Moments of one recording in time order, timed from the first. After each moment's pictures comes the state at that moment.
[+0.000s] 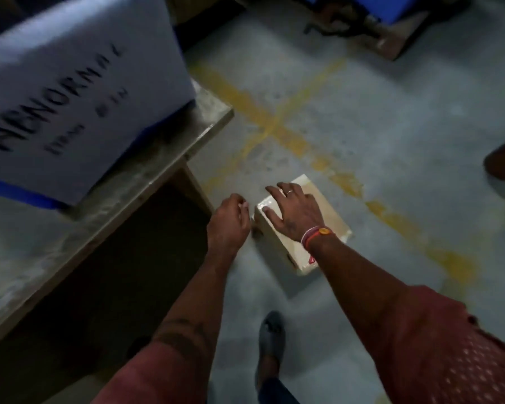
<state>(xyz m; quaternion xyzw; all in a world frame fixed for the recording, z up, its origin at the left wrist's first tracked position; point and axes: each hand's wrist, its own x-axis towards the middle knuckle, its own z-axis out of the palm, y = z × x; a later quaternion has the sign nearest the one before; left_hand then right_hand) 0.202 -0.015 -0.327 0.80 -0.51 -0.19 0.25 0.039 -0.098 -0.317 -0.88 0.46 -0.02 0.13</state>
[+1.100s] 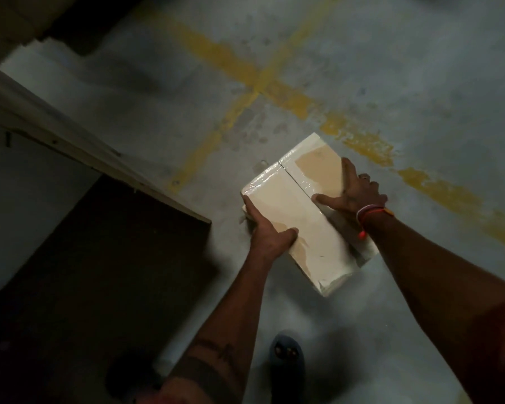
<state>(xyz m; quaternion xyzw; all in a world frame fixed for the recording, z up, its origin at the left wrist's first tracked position) 0.108 -0.078 -0.587 0.75 -0.25 -0.54 0.29 -0.078 -0.208 -0.574 -0.63 0.72 0.08 0.28</state>
